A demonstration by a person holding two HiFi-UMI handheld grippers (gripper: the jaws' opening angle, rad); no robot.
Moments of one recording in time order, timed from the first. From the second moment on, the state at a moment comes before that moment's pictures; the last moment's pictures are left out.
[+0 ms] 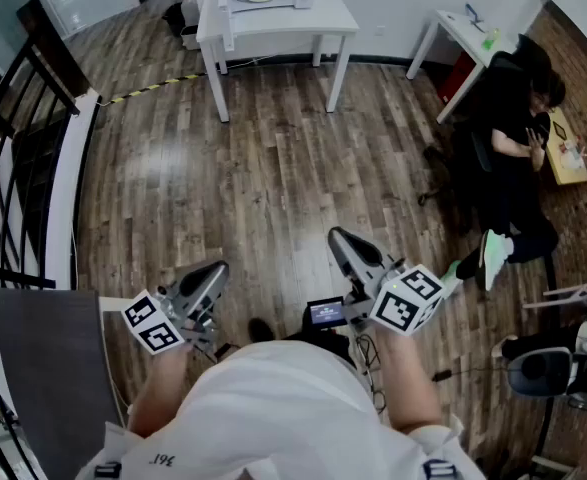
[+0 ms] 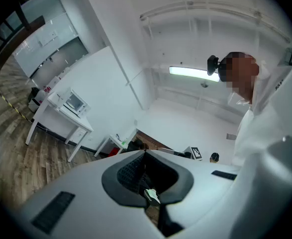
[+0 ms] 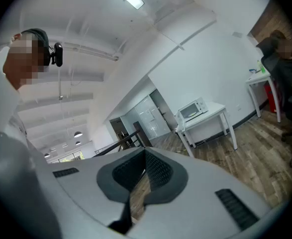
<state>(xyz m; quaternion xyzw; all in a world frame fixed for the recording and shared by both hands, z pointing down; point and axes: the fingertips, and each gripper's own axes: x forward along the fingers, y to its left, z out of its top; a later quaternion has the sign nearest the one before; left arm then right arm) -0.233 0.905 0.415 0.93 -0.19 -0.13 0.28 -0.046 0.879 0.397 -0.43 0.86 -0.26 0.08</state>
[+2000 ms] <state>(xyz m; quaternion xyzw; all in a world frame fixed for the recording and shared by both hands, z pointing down) -0.154 0.879 0.421 0.93 -0.18 -0.10 0.31 0.013 0.841 0.420 -0.46 0.86 -0.22 0.01</state>
